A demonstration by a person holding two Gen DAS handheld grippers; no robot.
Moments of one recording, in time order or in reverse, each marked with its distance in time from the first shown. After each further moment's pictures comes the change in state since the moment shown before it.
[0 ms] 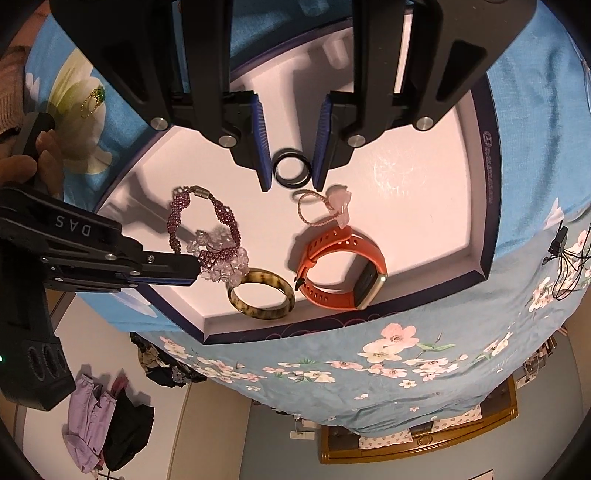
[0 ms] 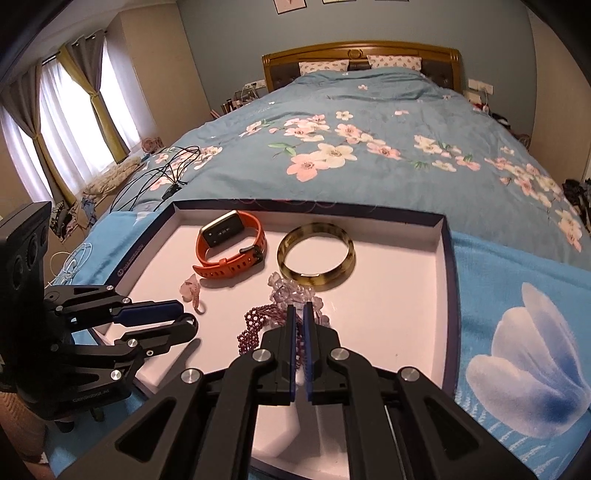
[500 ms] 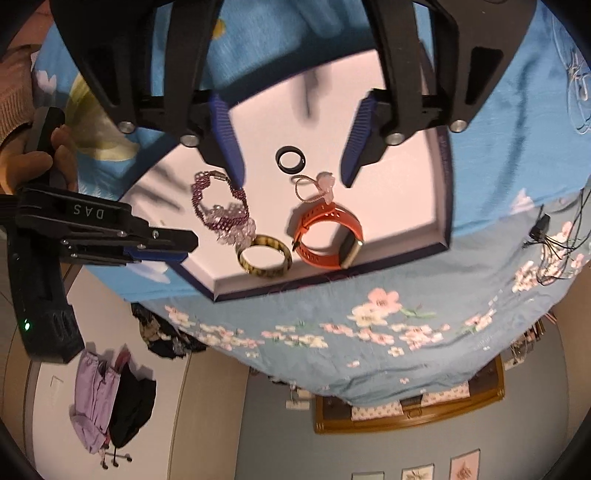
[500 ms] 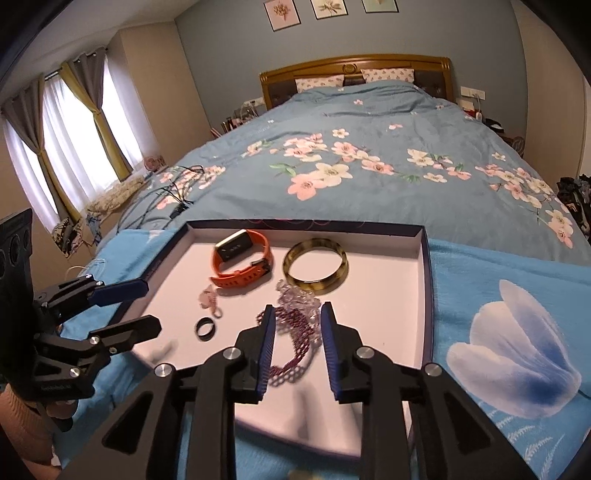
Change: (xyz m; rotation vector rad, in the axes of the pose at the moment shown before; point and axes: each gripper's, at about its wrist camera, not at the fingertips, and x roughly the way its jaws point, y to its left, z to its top) left arm -0.057 -0.005 -0.003 -0.008 -0.144 0.022; right arm -0.039 0.001 -0.007 0.020 -0.082 0.017
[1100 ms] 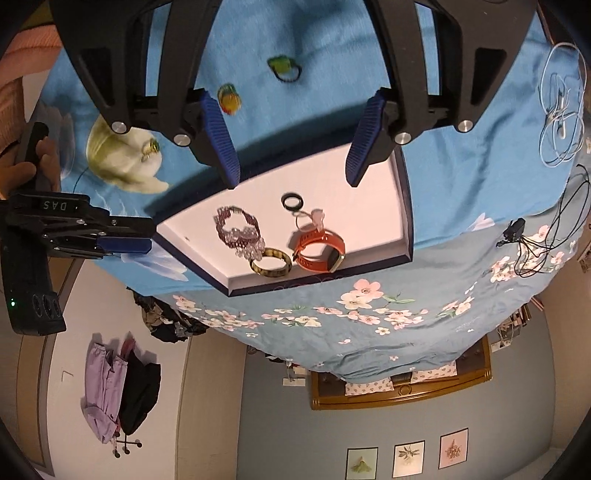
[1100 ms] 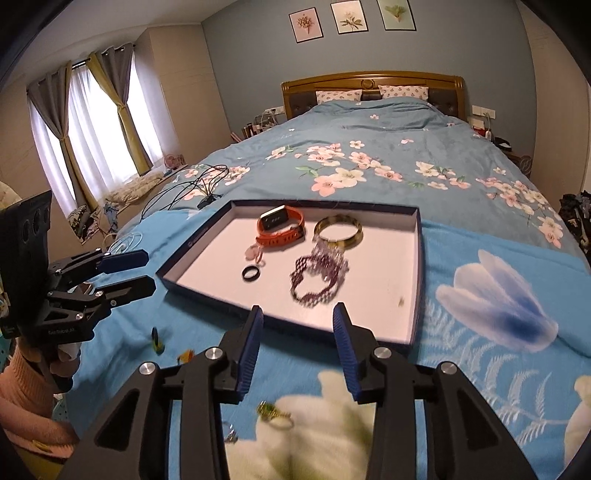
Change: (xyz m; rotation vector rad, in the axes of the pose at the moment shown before) left arm -0.083 -0.010 -0.052 0.019 -0.081 0.036; right arm -0.066 0.023 -0.056 -0.067 -0.033 0.030
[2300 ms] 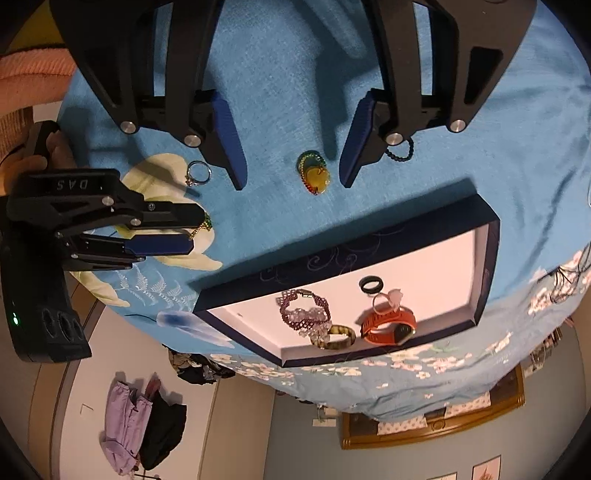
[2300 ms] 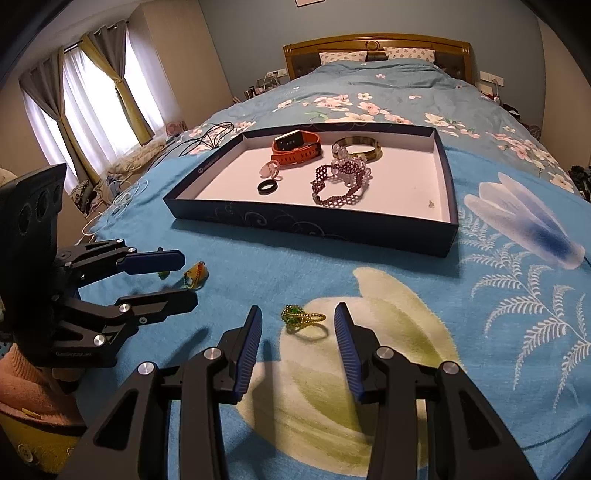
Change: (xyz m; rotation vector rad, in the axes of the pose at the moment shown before) left arm 0.035 -0.046 -0.046 0.018 0.177 -0.121; right arm 0.018 0.015 -0.055 0.018 0.153 0.024
